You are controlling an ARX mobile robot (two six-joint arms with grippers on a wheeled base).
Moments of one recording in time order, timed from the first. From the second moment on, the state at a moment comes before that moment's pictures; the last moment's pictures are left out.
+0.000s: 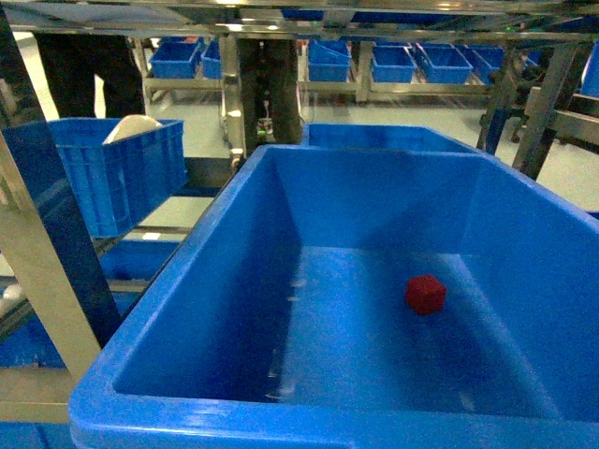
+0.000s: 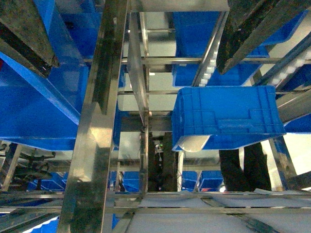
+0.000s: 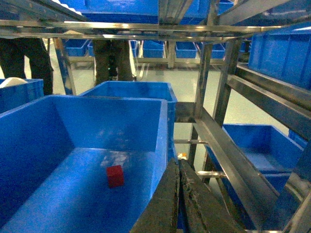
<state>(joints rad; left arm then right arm) 0.00 0.01 0.01 0.00 0.00 0.00 0.01 0.42 0.08 0.34 0.00 0.00</state>
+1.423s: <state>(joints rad) 0.00 0.01 0.01 0.00 0.00 0.00 0.01 0.00 0.01 0.00 0.00 0.00</state>
